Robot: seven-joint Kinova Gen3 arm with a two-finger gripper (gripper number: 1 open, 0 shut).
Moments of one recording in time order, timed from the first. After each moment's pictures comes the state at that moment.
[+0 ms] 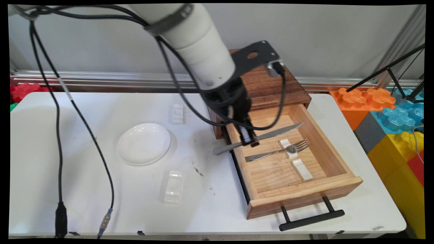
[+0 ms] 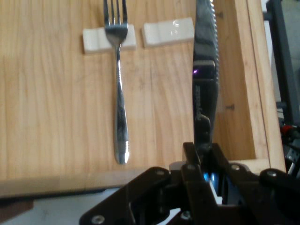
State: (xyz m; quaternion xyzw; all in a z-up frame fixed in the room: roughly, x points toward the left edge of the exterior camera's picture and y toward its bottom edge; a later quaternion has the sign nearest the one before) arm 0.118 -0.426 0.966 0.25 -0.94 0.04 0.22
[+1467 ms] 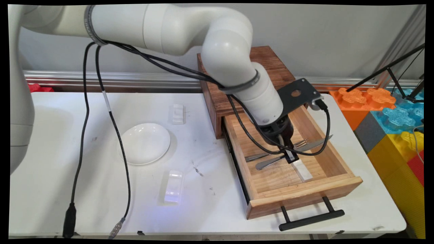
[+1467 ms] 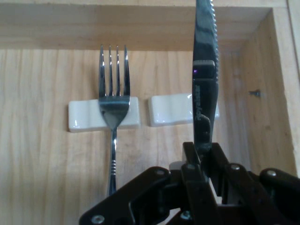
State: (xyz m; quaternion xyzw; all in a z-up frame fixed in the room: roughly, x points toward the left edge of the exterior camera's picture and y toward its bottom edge) arm 0.028 -0.468 0.866 0.27 -0.93 0.05 0.25
